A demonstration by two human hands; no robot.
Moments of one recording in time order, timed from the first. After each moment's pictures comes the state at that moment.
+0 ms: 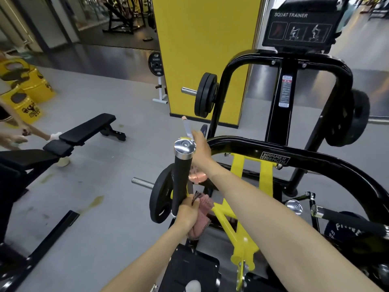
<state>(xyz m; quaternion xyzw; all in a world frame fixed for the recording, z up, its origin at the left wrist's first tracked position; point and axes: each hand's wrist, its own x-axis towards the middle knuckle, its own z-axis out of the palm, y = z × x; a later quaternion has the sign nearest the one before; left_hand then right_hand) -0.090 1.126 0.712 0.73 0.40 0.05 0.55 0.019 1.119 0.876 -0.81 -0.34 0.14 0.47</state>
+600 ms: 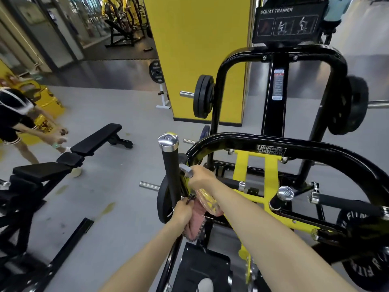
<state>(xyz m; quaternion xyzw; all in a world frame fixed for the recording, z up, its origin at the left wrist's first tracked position) -0.107 1.121 0.721 0.69 0.45 0.00 0.57 0.003 1.074 0.819 -0.86 -0.36 0.29 0.22</state>
